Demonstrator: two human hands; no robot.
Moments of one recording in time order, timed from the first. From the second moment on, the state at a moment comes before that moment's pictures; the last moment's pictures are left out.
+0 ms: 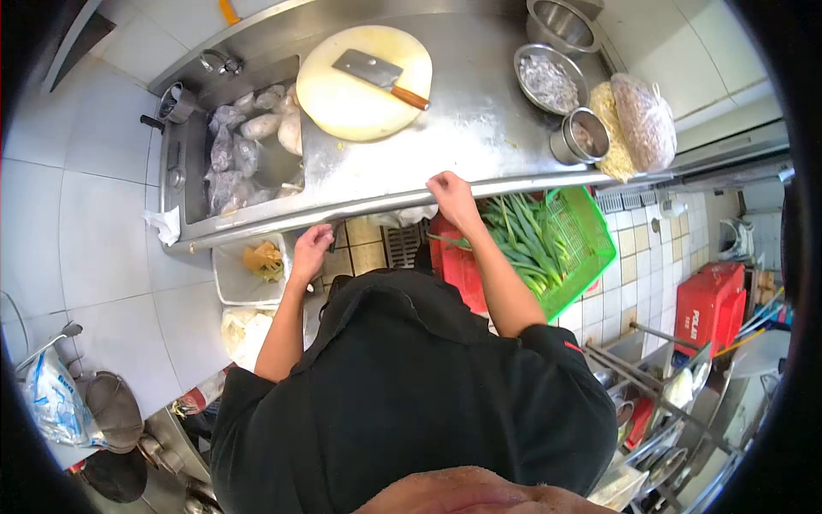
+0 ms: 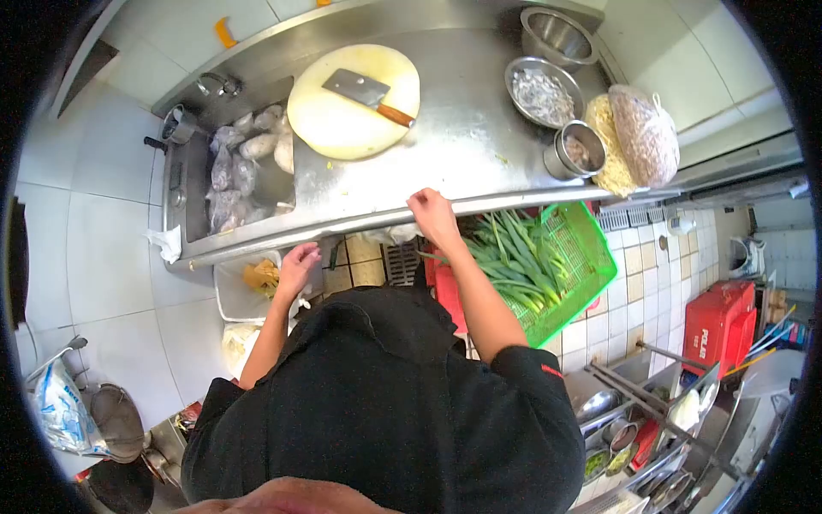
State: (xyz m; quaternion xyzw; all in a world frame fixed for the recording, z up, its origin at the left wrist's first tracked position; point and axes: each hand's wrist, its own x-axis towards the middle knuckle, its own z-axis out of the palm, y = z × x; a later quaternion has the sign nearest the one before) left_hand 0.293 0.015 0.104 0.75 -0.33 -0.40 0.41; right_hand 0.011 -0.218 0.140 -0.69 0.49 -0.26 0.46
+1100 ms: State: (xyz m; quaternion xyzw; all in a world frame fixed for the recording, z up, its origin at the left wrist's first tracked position) left_hand 0.672 -0.364 0.156 0.82 -0.49 -0.23 0.16; right_hand 0.126 -0.327 0.162 -0.66 0.67 -0.24 0.25
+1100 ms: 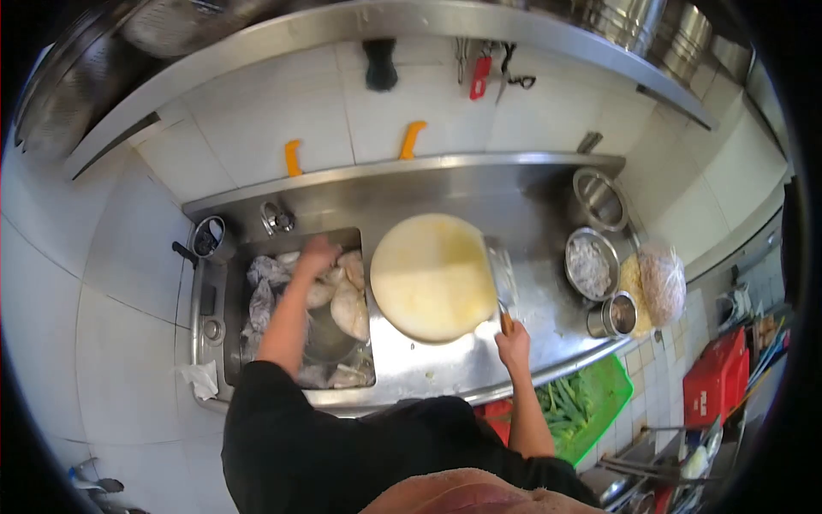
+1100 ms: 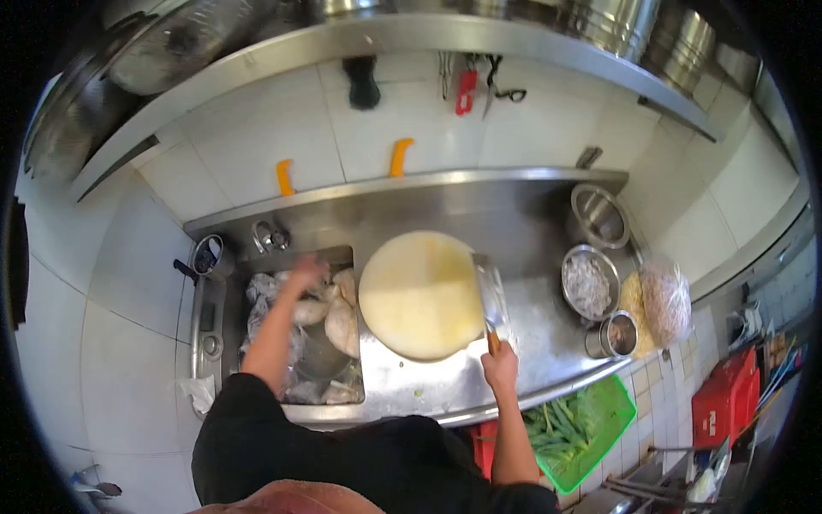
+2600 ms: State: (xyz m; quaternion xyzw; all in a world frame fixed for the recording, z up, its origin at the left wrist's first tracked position) left_hand 0.186 -0.348 0.255 0.38 -0.75 -0.44 0.30; right_hand -0.051 -0.044 0.080 -0.37 0.80 -0.38 0.28
